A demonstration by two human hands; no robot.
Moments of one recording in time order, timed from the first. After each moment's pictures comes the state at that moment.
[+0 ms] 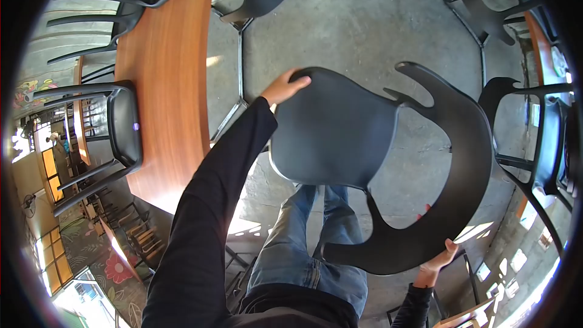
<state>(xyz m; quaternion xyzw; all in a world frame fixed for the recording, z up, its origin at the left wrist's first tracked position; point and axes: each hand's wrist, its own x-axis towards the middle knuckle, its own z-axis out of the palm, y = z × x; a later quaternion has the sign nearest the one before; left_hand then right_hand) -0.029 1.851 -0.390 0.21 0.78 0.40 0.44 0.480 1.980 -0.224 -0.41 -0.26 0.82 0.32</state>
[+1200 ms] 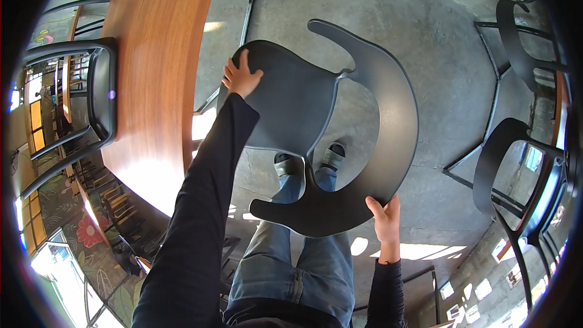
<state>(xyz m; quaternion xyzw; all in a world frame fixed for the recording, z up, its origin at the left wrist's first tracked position) -0.083 1.720 -0.510 0.06 0.98 0.10 0.15 0.333 1.950 -0.335 -0.42 -0.51 0.75 0.00</state>
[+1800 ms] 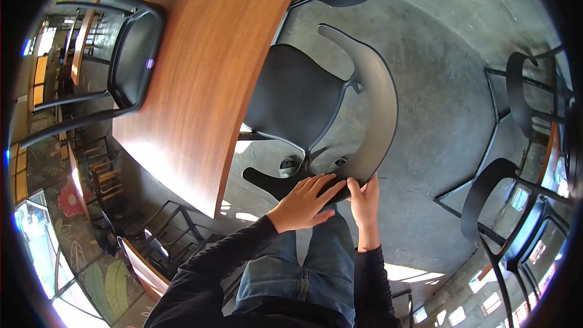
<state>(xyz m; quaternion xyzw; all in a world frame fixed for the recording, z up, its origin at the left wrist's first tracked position) 0.161 1.706 -0.288 0.43 0.82 0.27 0.28 0.235 1.877 -0.335 -0.37 -0.60 0.71 -0.02</state>
